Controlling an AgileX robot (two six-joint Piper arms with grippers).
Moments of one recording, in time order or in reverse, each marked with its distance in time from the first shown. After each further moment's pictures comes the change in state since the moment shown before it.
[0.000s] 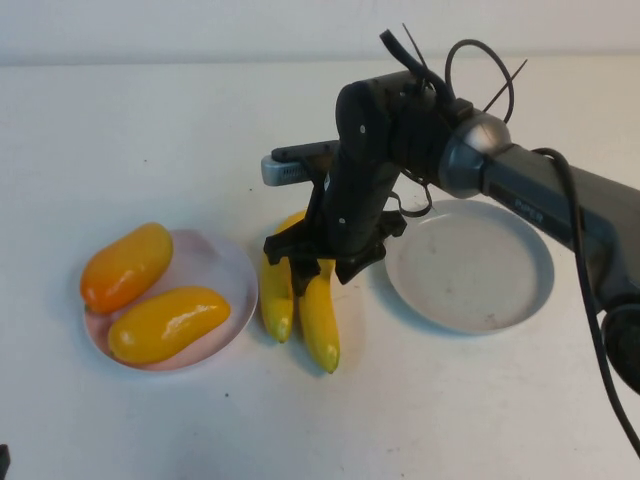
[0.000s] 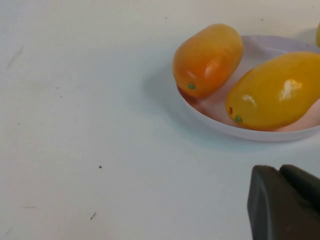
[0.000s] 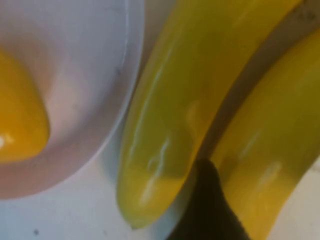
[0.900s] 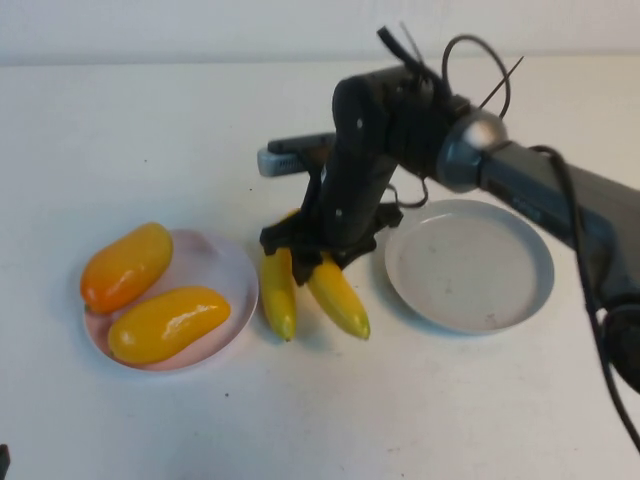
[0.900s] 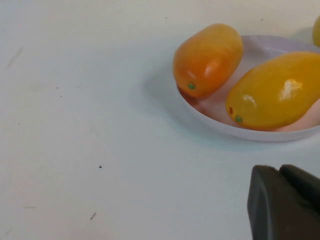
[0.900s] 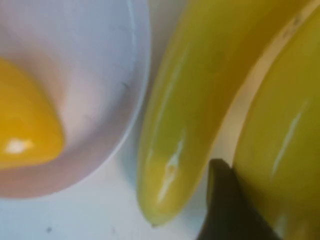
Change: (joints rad) right arm 0.000 0.022 -0.053 -0.007 0.012 0.004; left arm 0.000 0.000 0.000 0.000 0.002 0.000
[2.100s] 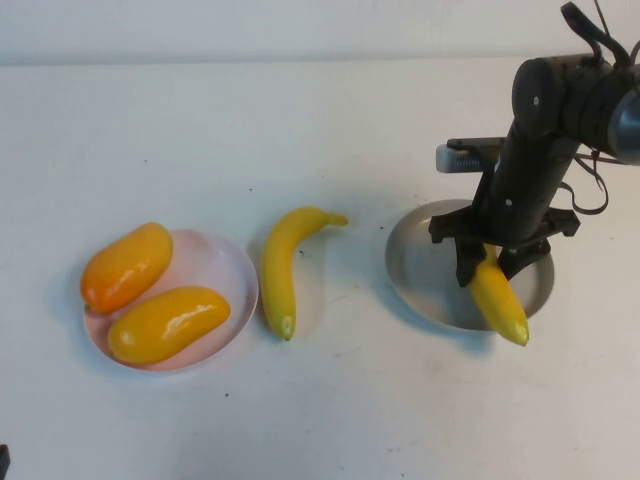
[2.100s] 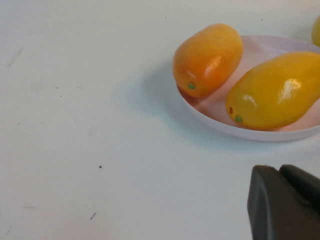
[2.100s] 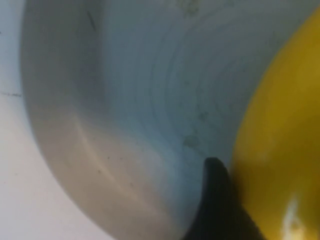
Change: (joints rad) right arm -0.301 -0.194 0.407 -0.064 -0.012 -0.013; left arm 0.000 0.000 0.000 0.000 0.000 0.000
